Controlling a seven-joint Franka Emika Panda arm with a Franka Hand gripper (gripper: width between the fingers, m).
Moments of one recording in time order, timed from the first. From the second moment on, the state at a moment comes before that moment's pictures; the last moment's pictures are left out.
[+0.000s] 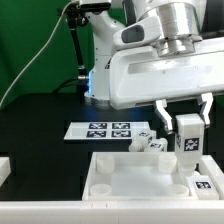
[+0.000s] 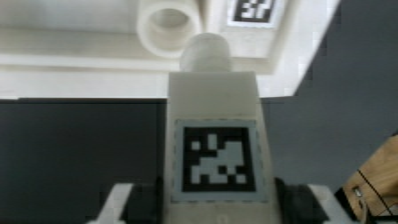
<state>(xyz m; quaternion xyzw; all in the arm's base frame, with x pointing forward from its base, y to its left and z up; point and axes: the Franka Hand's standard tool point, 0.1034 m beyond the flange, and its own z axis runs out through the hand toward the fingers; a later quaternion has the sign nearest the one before) 0.653 0.110 0.119 -0.96 -0.06 -0.26 0.06</state>
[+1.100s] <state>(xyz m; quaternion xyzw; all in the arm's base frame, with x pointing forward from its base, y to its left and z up) 0.653 0.106 0.091 -0.96 -0.06 -0.27 0.05</state>
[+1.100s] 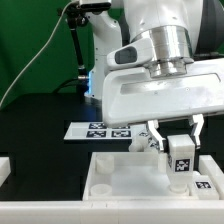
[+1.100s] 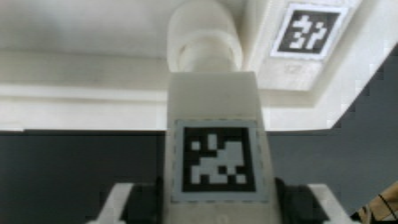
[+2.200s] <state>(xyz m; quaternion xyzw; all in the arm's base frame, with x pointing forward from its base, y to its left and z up) 0.653 0.111 0.105 -0.96 -0.07 -0.28 0.05</state>
